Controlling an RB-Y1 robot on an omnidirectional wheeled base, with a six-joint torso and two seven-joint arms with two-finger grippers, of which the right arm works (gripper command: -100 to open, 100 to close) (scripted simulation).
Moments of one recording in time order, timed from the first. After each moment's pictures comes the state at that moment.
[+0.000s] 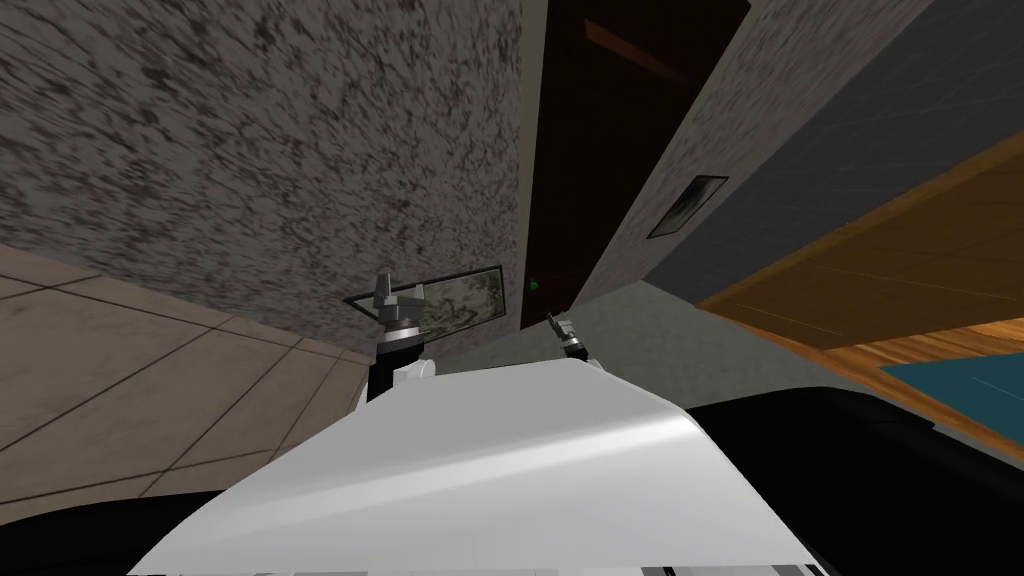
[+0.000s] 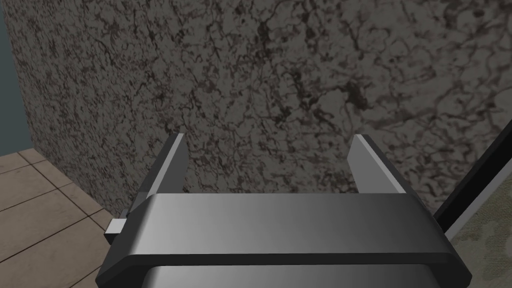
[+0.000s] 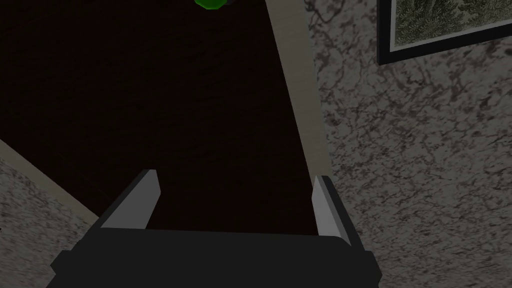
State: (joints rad) arm 0.31 -0.17 -0.08 -1.26 0.30 -0.83 0.78
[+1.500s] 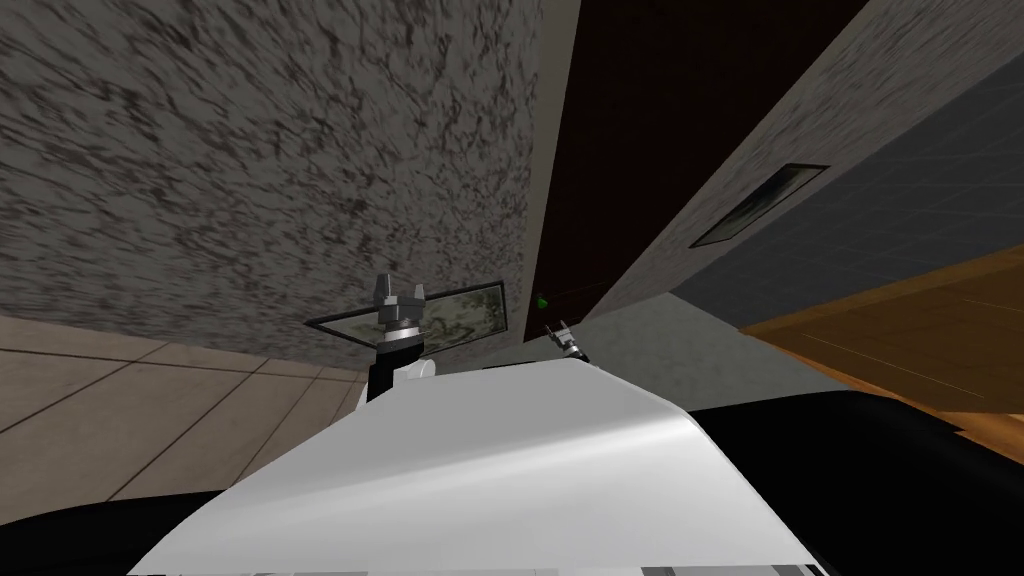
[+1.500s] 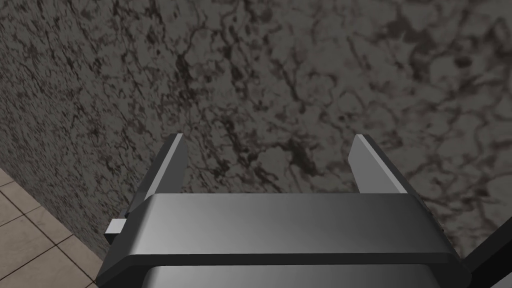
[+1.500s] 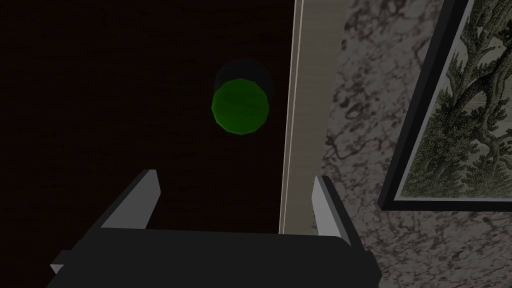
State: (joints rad) arm 0.22 -0.21 -0.12 -0.94 0.43 -0.96 1.05
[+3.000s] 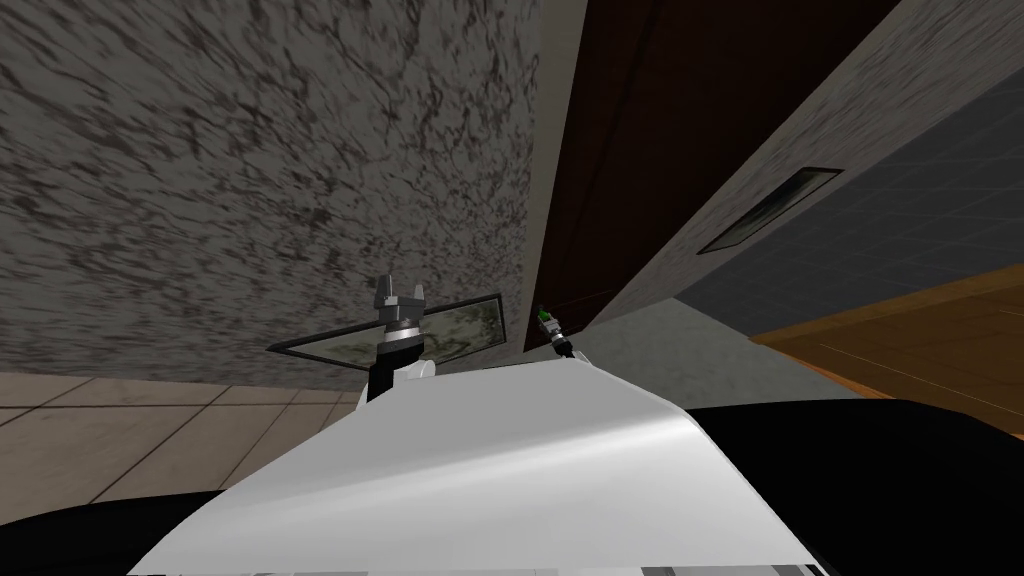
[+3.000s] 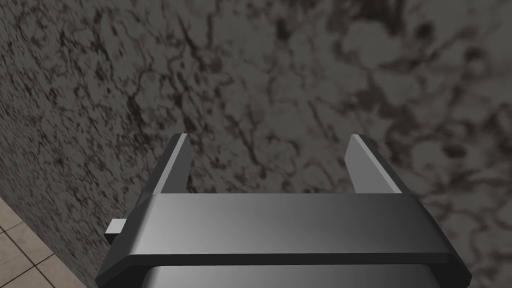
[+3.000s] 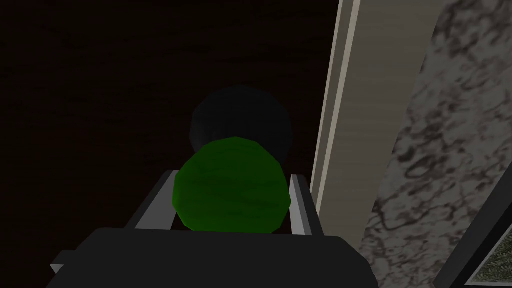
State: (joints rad) arm 0.05 -0.17 -0.03 -0.84 0.31 -0.83 1.17
